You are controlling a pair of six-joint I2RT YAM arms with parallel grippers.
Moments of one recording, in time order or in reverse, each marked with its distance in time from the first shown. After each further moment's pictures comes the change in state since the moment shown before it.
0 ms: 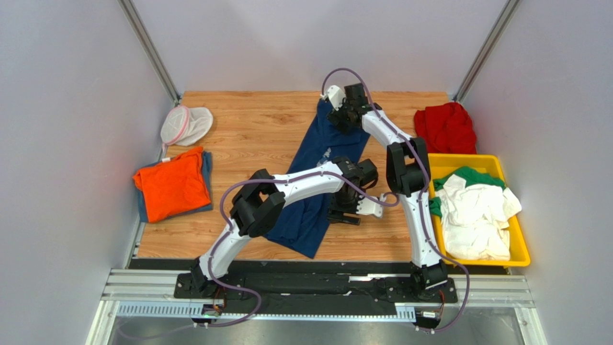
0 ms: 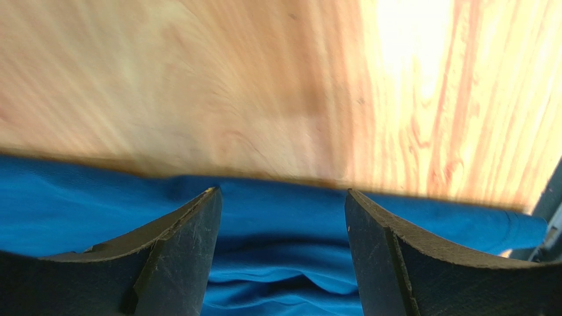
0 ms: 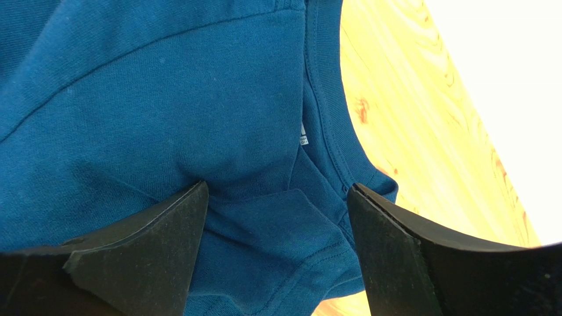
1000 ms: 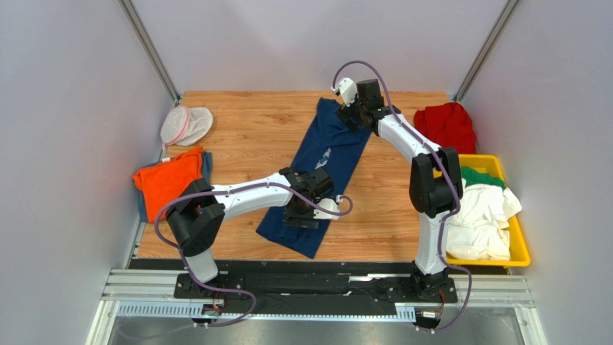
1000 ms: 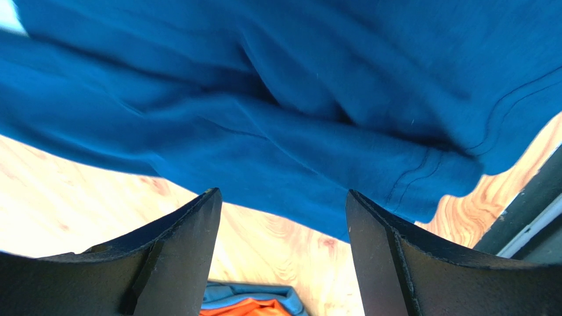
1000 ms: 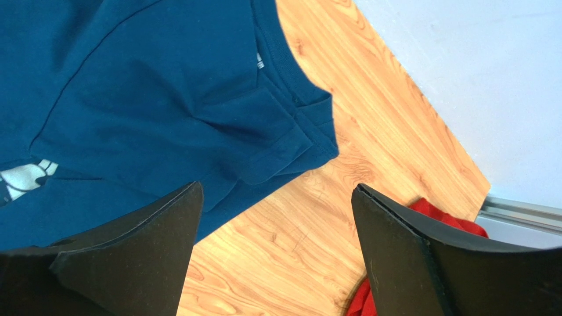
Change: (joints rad) left arm 0.064 -0.526 -0.661 0.214 -0.250 -0.069; right arm 0.016 -0.452 -0.438 0.095 0.084 0.074
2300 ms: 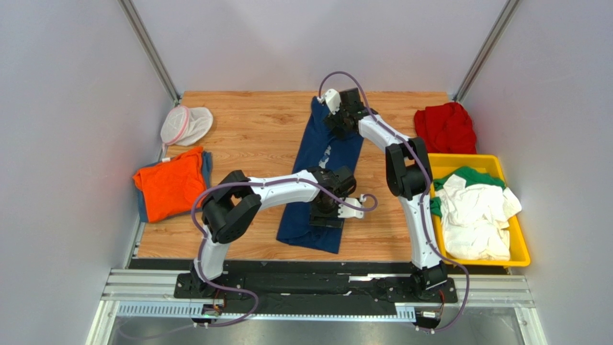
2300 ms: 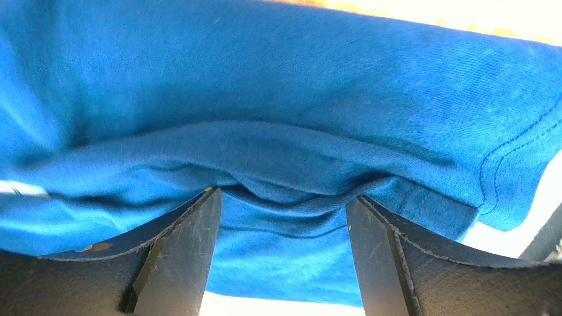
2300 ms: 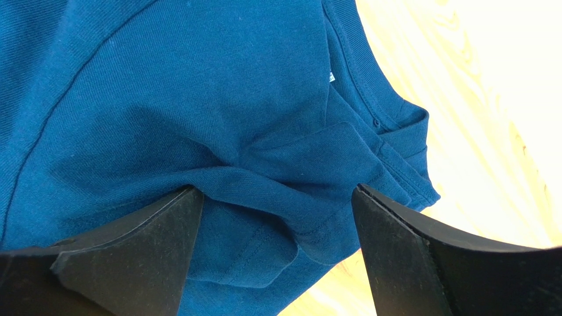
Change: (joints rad) left arm -0.034 0.249 0.198 0.071 0.158 -0.023; right arm 0.025 0.371 0.280 -0.012 -0.017 0.005
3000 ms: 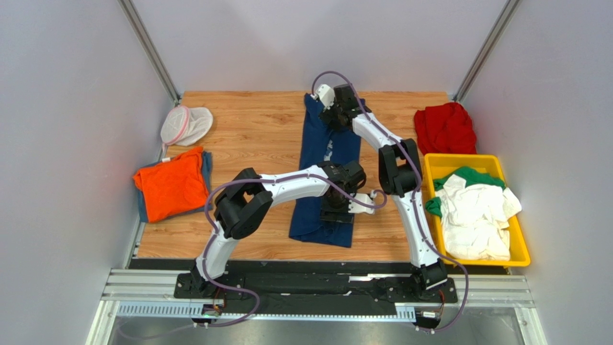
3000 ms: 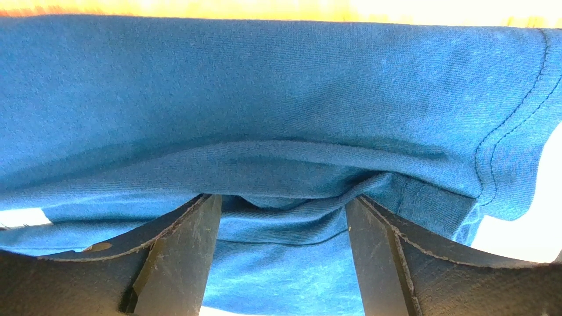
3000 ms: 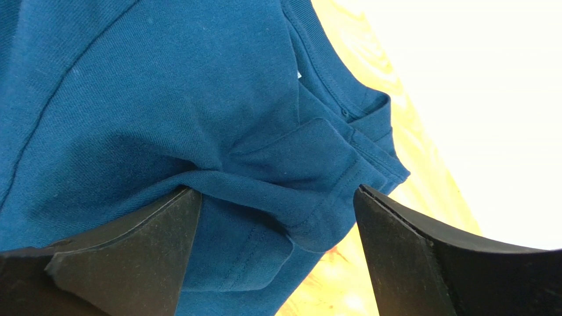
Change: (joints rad) left arm -0.002 0.130 0.187 -0.027 0.059 0.033; right arm 0.006 0.147 0.228 0.008 0.061 -0.108
